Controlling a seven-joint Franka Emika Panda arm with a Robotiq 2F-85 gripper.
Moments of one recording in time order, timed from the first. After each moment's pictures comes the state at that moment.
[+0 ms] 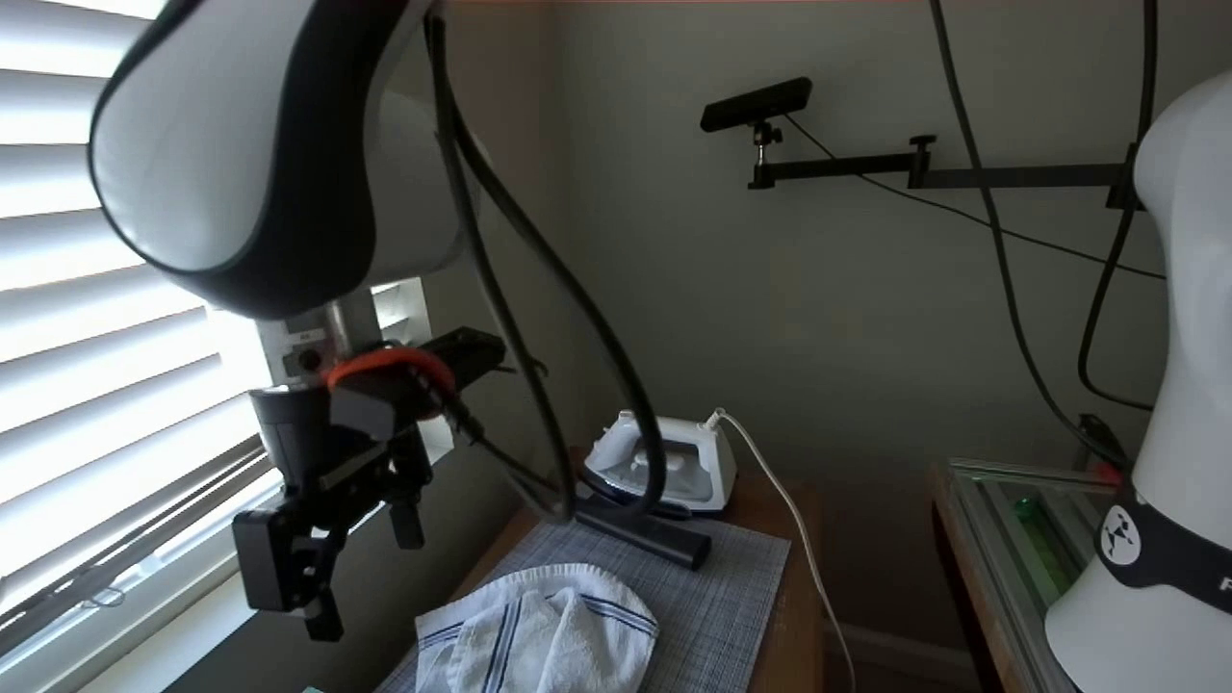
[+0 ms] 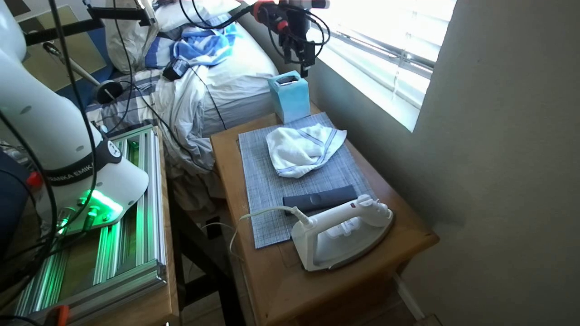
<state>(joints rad) 0.13 0.35 0.09 -2.13 0.09 2.43 0.04</state>
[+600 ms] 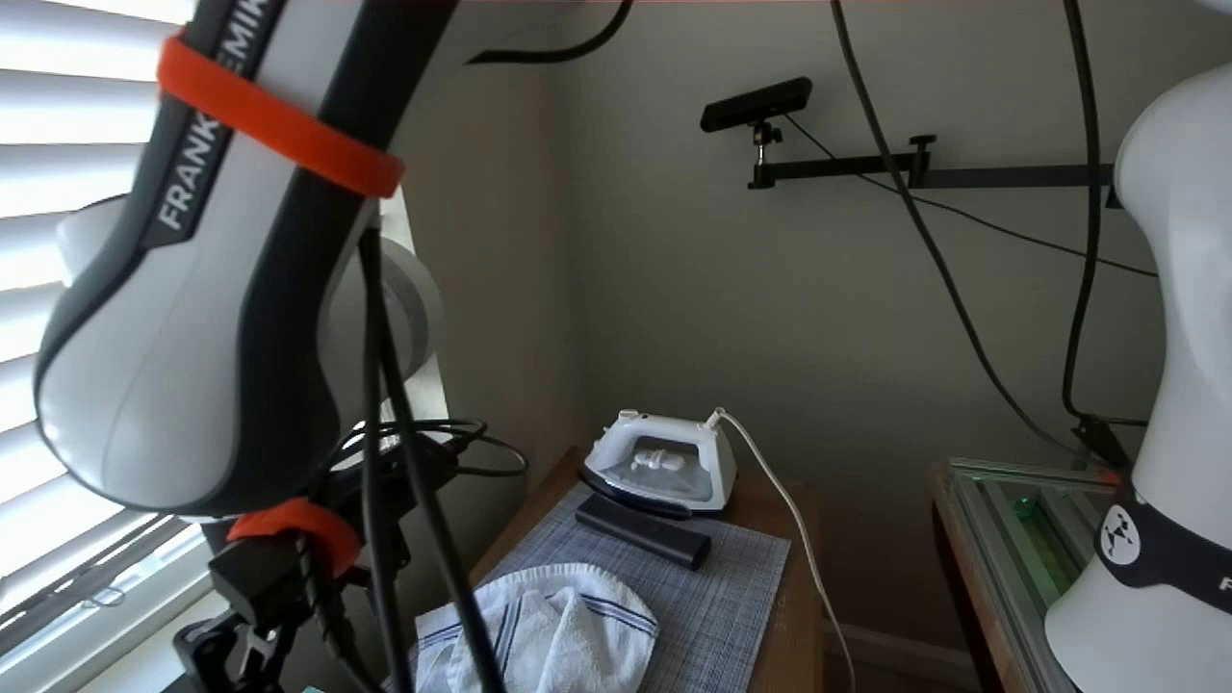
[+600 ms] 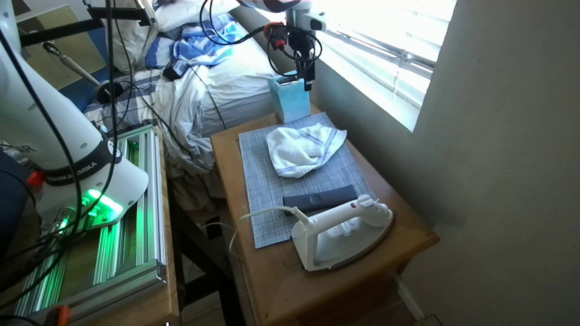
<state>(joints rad) 0.27 0.56 0.01 -1.99 0.00 2.51 0.44</state>
